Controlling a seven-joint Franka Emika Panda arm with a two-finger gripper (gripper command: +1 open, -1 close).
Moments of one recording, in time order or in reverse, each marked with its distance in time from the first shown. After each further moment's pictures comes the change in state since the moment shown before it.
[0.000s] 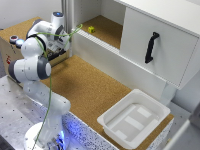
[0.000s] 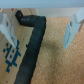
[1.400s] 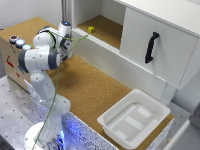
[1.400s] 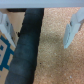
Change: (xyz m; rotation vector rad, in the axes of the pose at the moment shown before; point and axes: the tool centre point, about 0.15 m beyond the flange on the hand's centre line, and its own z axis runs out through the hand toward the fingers) arm 0.025 -0.005 0.076 0.072 0.084 0.122
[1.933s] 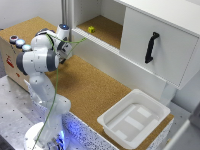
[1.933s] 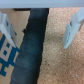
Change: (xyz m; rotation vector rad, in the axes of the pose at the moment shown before) arm -0.004 -0.006 0.001 0.032 0.004 -0.014
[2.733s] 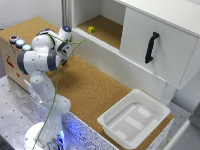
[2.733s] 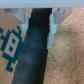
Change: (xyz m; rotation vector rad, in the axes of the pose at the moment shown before) arm -0.003 -0.006 0.010 0.102 -0.044 -0.025
